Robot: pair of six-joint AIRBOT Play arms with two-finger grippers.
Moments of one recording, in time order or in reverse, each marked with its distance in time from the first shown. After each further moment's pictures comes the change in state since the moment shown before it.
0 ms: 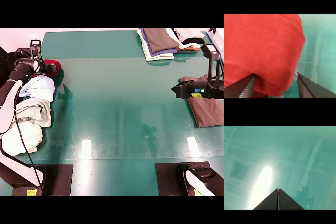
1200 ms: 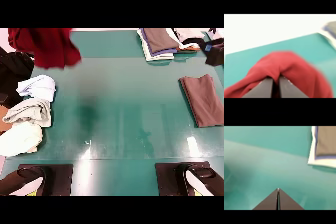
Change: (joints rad) left arm -0.402 0.689 0.153 -0.071 -0.283 0.170; right arm 0.000 0.043 0.355 -0.001 -0.094 -0.002
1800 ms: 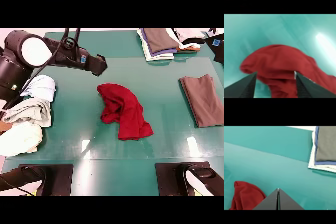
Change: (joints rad) left arm -0.180 -0.207 -0.087 -0.278 -0.160 -0.017; right arm 0.000 0.001 0.057 0.000 0.068 0.000
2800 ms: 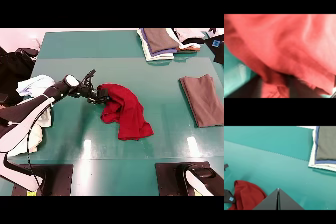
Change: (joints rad) left arm 0.147 -0.375 -0.365 -0.711 0.172 0.159; right arm 0.000 0.000 0.000 -0.001 0.008 -0.001
